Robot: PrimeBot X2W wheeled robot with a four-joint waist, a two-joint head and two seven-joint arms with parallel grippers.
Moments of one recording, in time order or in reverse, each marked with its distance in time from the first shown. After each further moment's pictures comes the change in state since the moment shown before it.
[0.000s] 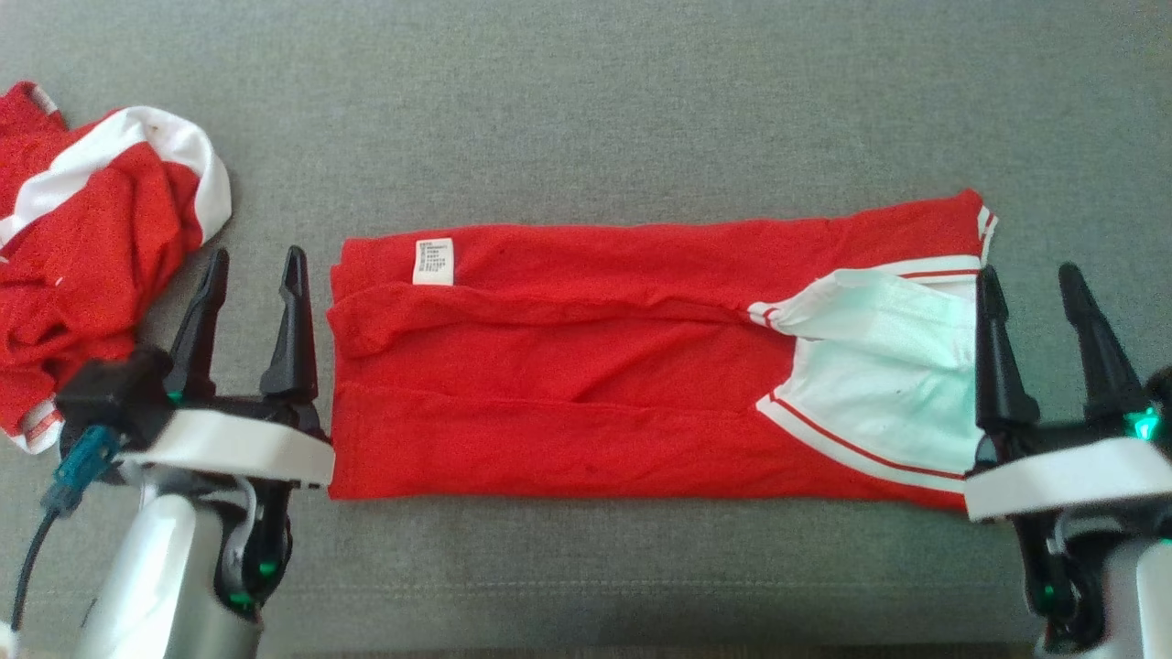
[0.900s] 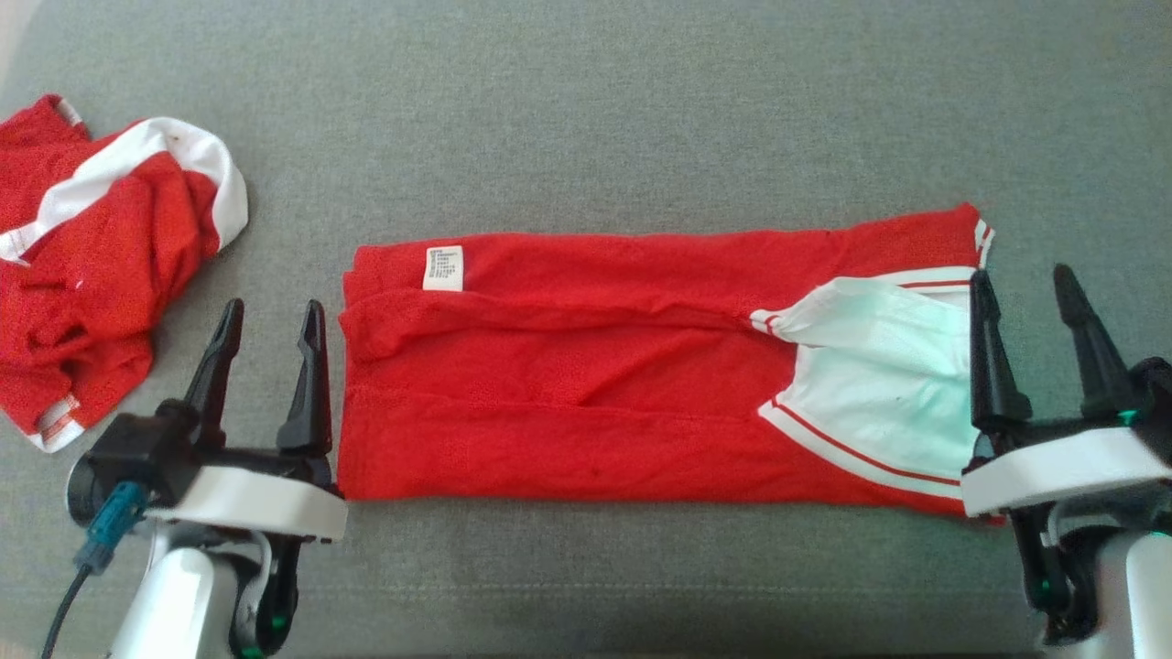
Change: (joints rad) left arm 0.121 -0.013 0.019 -0.095 0.117 0.006 0.000; right arm -0.035 0.000 0.001 0.040 -0.077 0.000 0.006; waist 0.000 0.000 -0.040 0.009
